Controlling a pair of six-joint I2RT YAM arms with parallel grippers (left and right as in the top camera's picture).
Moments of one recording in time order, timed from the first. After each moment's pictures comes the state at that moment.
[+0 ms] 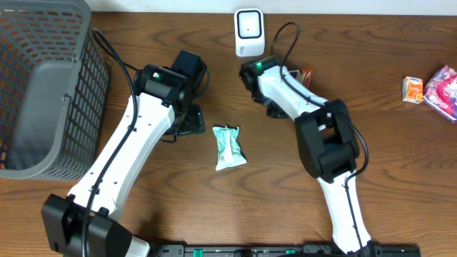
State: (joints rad) left arm -0.40 1.64 1.53 -1.42 -0.20 -0.62; right arm 0.48 2.40 1.88 -1.34 0.66 0.76
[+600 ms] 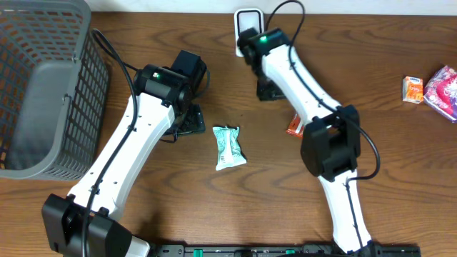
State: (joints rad) left arm -0.40 1.64 1.53 -1.42 -0.20 -0.62; right arm 0.46 2.41 2.24 -1.53 0.38 0.61
